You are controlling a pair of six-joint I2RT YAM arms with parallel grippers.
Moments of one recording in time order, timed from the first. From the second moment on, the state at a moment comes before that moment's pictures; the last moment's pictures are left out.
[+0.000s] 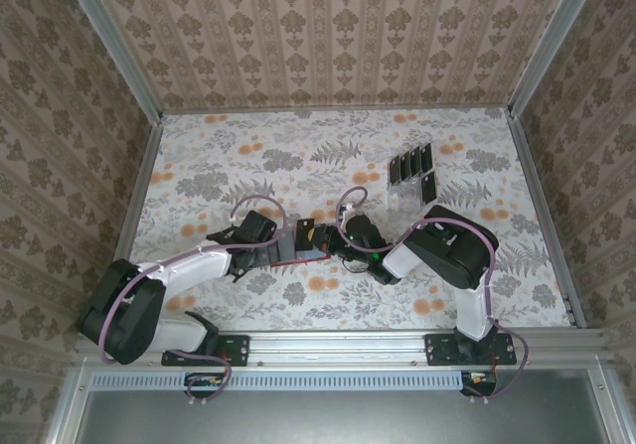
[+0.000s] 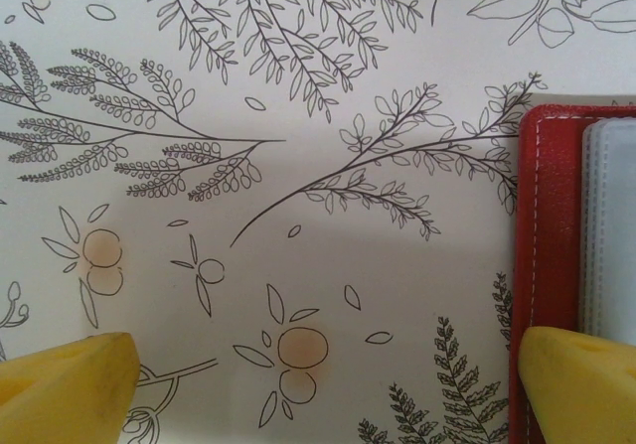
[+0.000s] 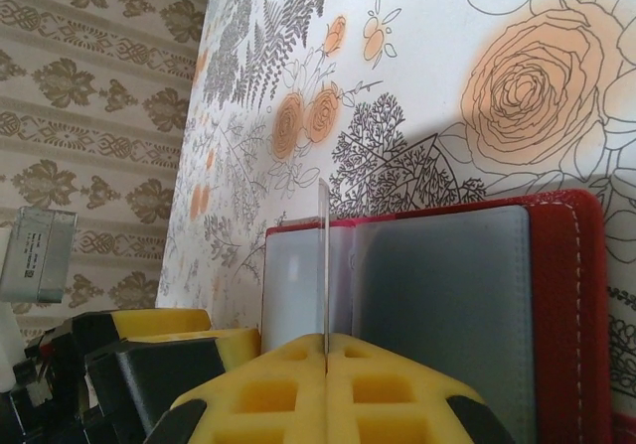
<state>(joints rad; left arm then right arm) -0.61 1.32 0.54 -0.42 -0.30 -0.66 0.78 1.96 0.63 0.98 -0.17 1.08</state>
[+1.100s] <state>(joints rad) -0.62 1.32 0.54 -0.42 -0.30 -0.66 0.79 2.01 0.58 1.10 -0.17 1.13</state>
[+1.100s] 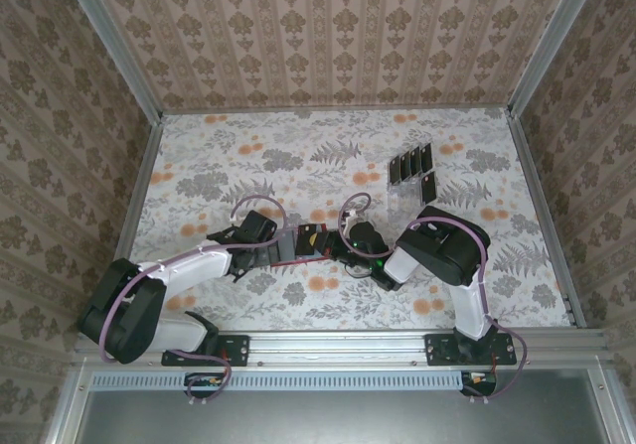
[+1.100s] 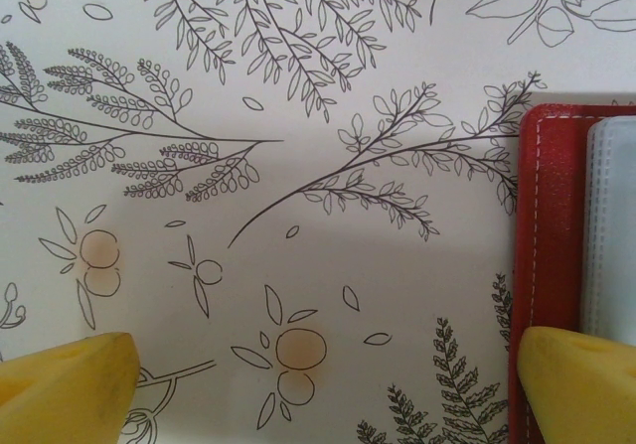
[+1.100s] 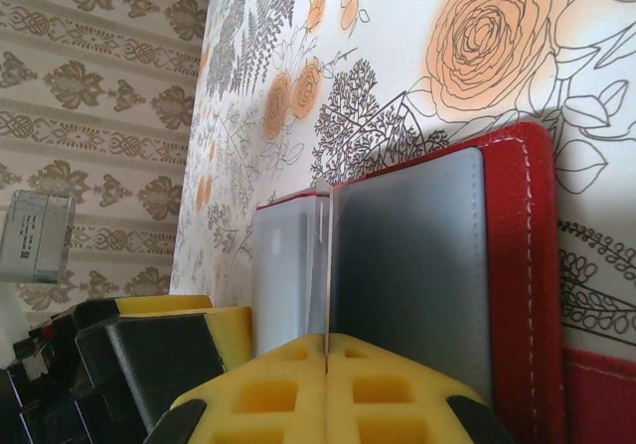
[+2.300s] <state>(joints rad) -0.62 1.33 0.55 -0.42 -0.30 -0.66 0.79 2.04 0.59 1.12 -0.24 1.16</state>
